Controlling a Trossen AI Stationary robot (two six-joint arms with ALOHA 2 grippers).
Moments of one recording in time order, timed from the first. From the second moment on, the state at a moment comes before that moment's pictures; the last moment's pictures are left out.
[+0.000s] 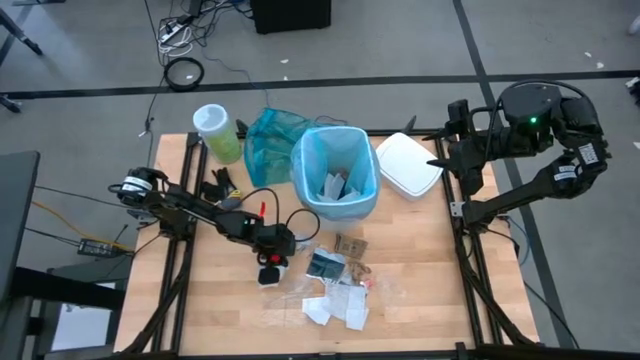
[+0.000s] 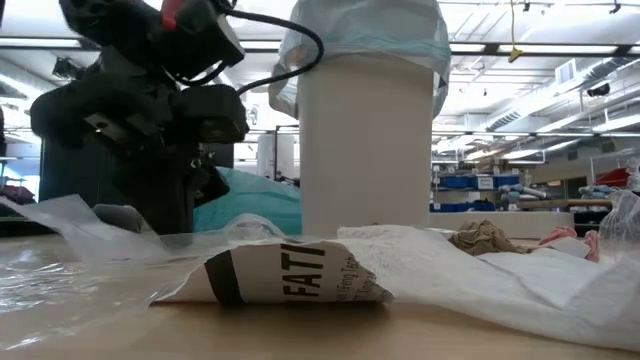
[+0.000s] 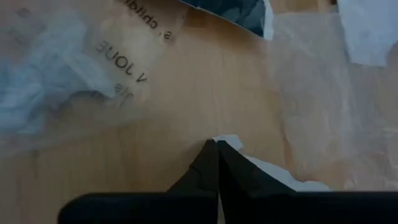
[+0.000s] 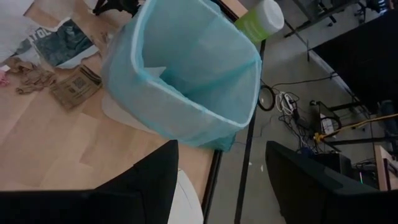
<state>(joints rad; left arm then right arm) -0.21 1.63 0.74 -0.14 0.17 -0.24 -0.01 1.15 1.97 -1.27 0.29 0.27</state>
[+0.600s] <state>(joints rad) -0.22 1.62 1.01 -0.56 0.18 -0.16 -0.01 1.15 1.97 -1.27 0.29 0.23</state>
